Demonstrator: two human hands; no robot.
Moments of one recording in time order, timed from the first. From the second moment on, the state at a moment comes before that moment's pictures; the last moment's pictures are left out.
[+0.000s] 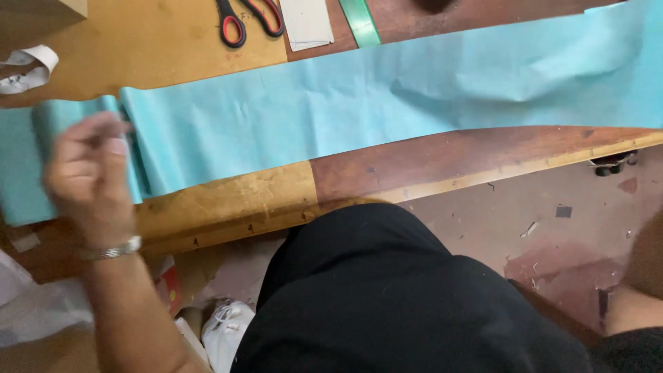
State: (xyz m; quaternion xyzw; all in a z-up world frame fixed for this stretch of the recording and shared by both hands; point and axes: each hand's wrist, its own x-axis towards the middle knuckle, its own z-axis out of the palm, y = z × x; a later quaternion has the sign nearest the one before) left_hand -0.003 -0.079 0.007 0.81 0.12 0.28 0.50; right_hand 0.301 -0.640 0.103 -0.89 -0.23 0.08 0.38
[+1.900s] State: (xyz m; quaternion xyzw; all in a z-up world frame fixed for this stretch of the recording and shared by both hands) left_hand -0.031 -0.055 -0.219 0.92 0.27 0.26 0.13; right_hand 0.530 -0.811 -0.084 -0.88 -0.04 -0.01 0.47
